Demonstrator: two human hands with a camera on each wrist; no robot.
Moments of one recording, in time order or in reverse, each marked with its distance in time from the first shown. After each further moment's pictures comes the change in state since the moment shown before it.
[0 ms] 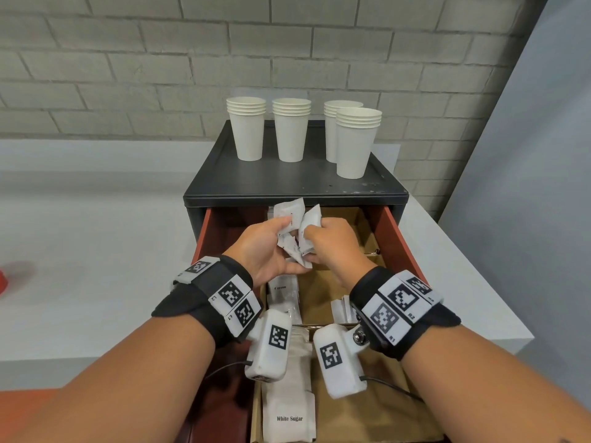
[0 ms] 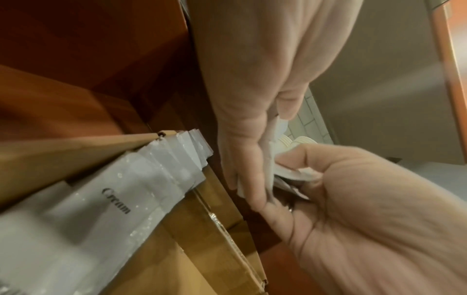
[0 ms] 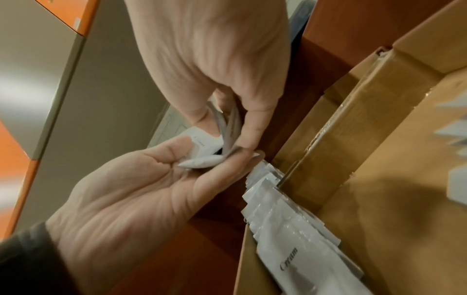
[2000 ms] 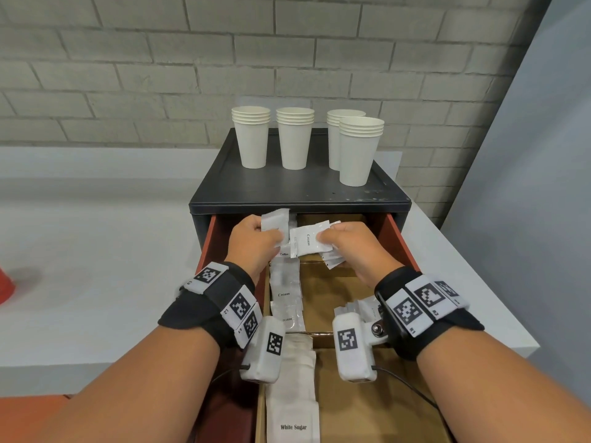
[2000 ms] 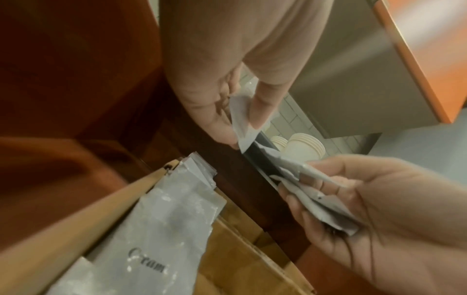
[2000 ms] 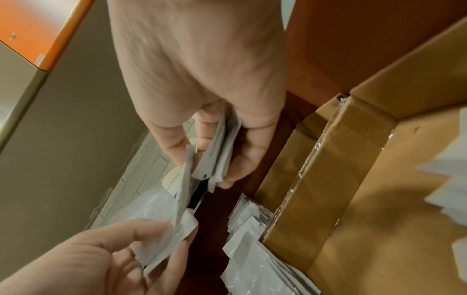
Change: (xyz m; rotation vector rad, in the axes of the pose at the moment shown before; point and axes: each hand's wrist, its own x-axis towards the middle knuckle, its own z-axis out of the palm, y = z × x) left_hand 0.011 0.001 -0.020 0.459 0.399 0.418; right_hand 0.007 0.002 -0.029 -0.007 -0.097 0.070
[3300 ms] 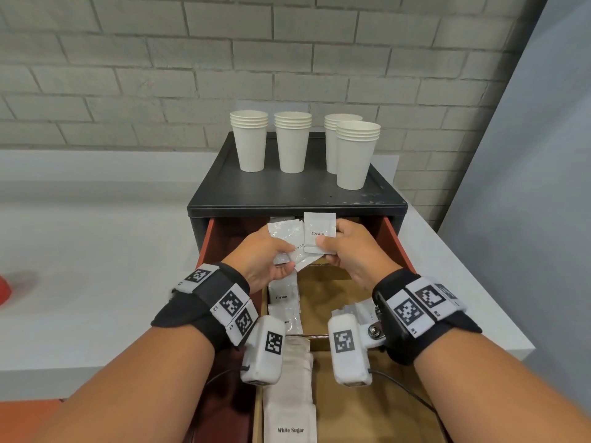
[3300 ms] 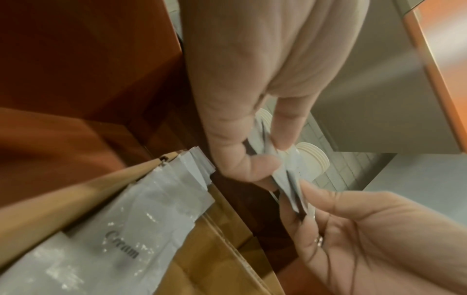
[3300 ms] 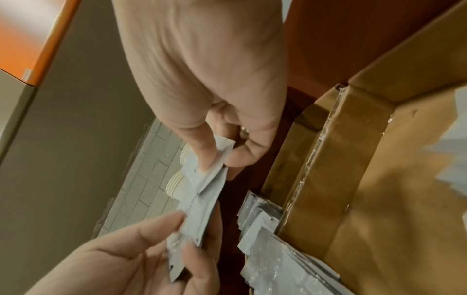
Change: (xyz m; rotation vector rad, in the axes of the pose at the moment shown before) left_hand -0.017 0.015 0.006 -0.221 -0.283 -0.267; right_hand 0.005 0.006 -0.003 0.095 -0.022 -0.083
